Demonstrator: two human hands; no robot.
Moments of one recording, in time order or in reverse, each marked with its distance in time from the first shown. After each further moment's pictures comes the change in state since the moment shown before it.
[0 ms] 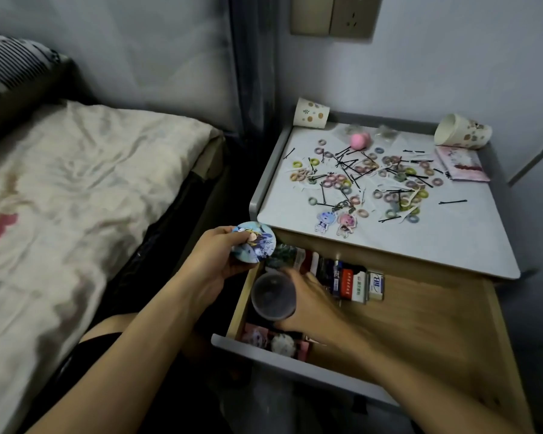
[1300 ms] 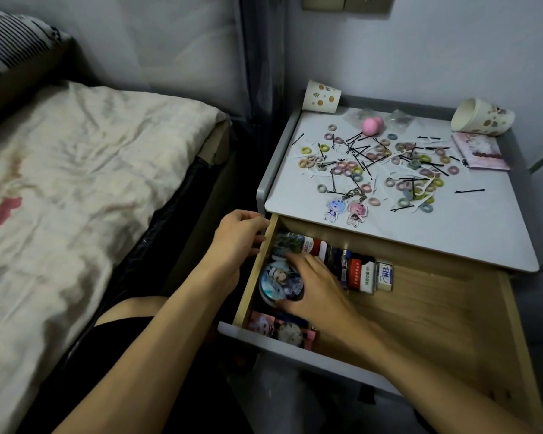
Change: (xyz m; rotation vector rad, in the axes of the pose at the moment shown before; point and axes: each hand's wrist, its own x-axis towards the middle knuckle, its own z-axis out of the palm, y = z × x) left_hand -0.007 -0.005 0.016 0.233 0.103 0.142; right_hand -0.002 -0.017 0.000 -0.038 0.140 -0.089
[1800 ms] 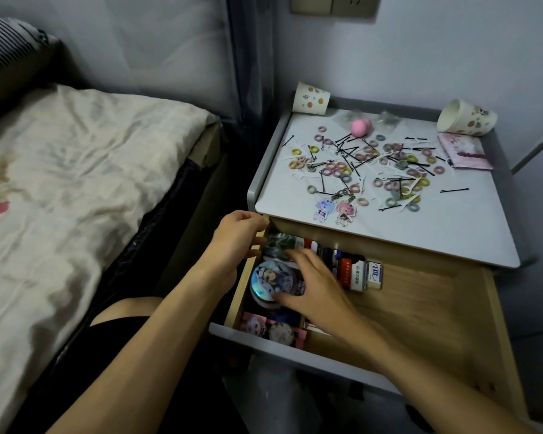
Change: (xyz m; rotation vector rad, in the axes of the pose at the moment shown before) left_hand 0.000 0.001 0.007 0.024 -0.082 0.006; right_hand -0.008 -0.004 -0.017 0.123 0.003 0.065
